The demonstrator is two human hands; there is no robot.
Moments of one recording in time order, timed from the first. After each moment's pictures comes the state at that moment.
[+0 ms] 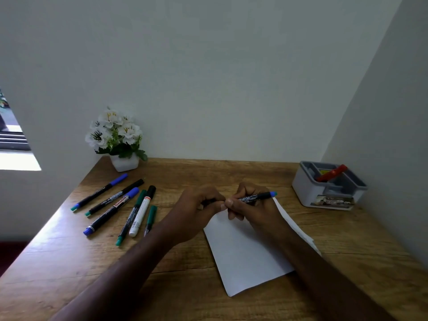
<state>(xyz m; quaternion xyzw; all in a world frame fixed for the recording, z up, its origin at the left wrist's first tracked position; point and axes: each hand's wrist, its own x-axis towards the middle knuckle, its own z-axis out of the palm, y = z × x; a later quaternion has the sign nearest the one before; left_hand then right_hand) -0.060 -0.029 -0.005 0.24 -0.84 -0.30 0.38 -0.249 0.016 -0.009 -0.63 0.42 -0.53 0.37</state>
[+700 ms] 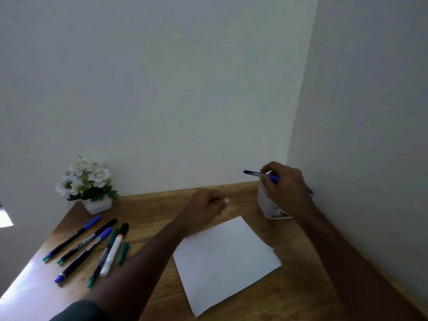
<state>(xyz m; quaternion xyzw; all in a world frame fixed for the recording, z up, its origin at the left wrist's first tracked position) -0.160 -0.050 0.032 0.30 -0.84 -0.33 0.31 -0.372 0.043 0.075 -0.56 0.69 -0.45 -0.09</state>
